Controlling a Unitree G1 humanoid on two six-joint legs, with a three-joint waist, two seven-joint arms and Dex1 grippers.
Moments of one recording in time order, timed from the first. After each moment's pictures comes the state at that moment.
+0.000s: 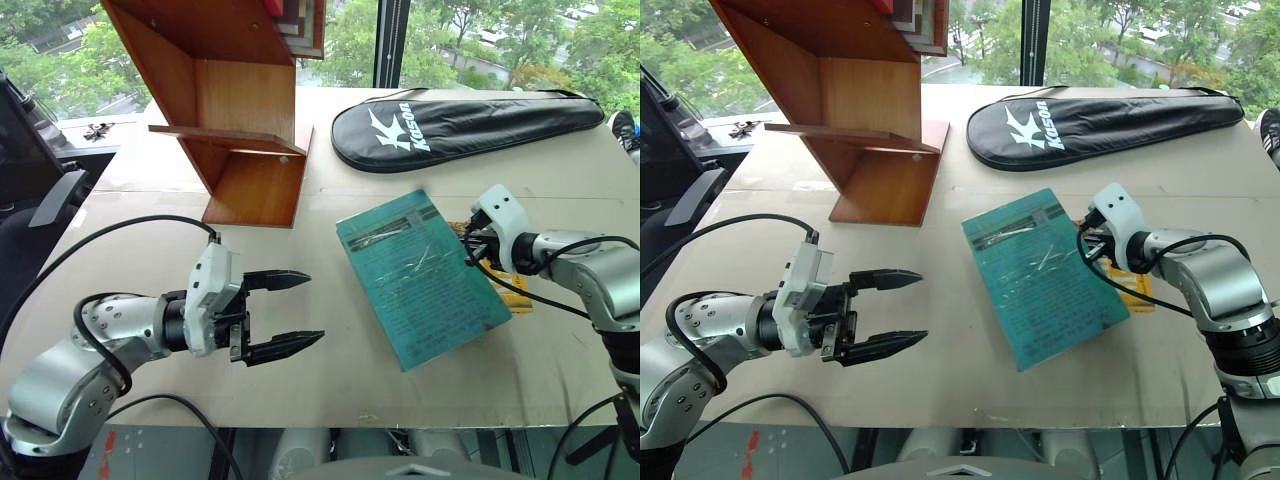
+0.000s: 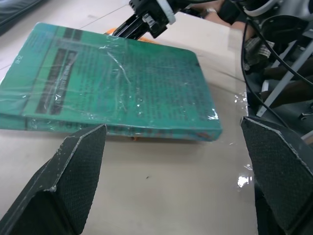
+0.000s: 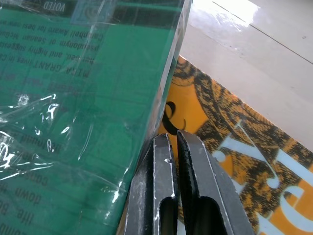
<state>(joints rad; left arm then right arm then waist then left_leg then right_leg) 0.10 0.86 0.25 -0.63 -0.80 0.58 -1.01 -0.50 -0.71 0.10 -0.32 0.38 1.12 0.55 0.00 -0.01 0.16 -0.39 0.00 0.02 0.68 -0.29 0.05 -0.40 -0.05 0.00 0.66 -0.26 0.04</state>
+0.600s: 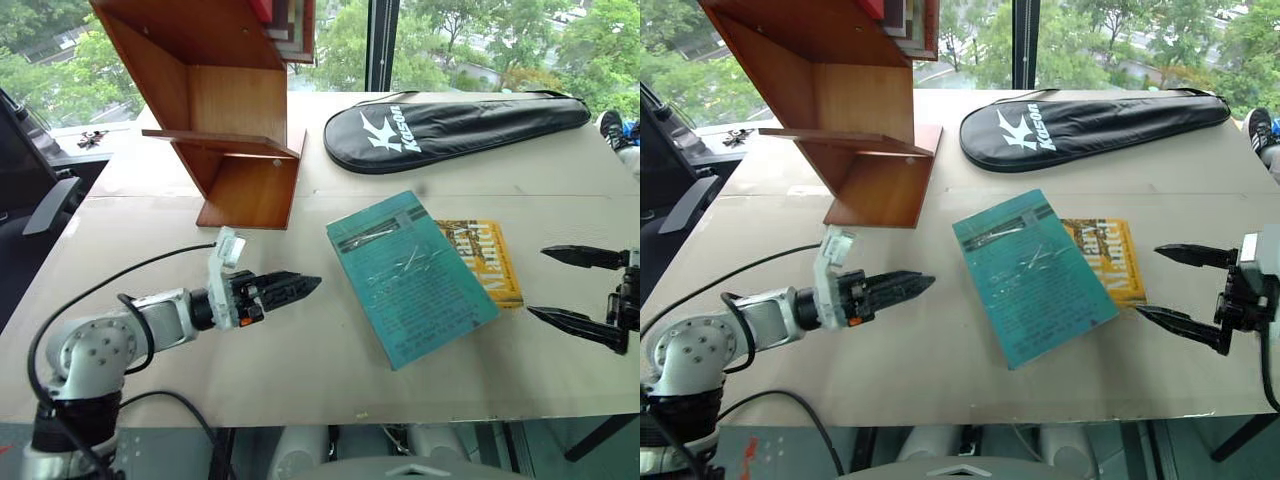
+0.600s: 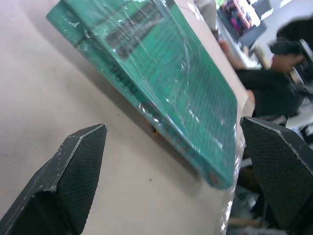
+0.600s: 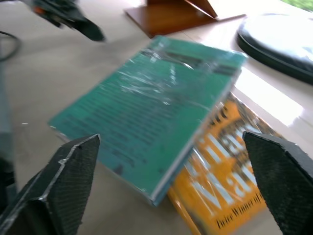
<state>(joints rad) -0.17 0.69 0.23 -0.25 -1.33 1.19 -0.46 0.13 -0.93 -0.60 -0.41 0.73 0.47 1.30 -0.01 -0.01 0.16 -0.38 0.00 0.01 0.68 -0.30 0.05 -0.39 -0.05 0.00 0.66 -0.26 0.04</state>
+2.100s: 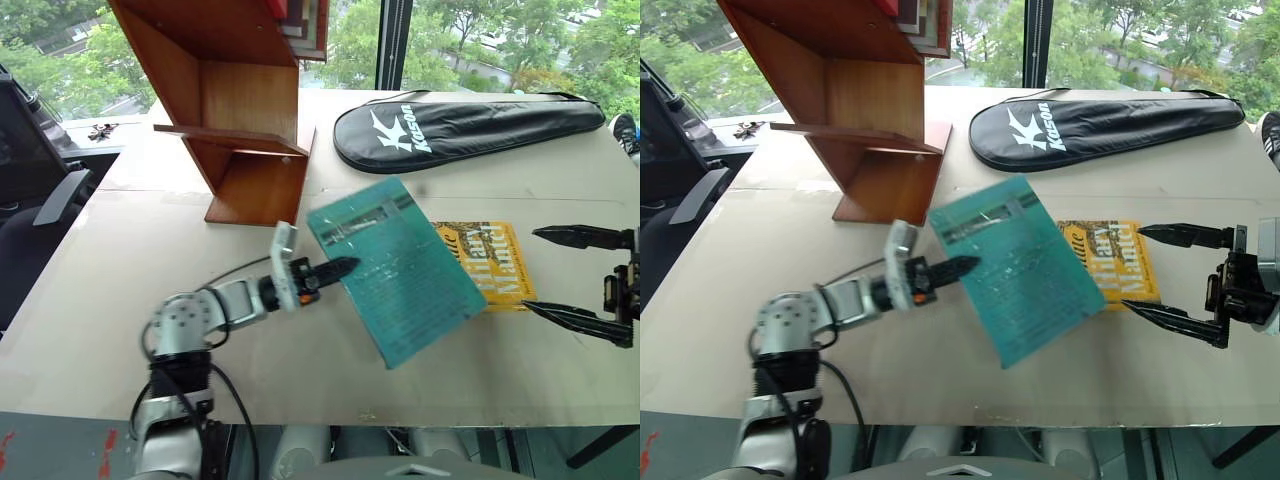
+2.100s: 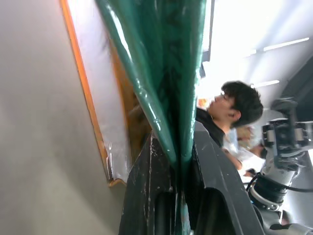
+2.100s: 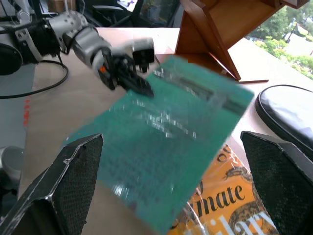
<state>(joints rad) -0.35 0.41 0.31 -0.07 -1.48 1.33 -0.24 0.08 -0.92 -0.58 -0.49 0.83 0.42 1.23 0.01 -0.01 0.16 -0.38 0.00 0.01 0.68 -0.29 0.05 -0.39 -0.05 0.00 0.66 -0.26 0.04</state>
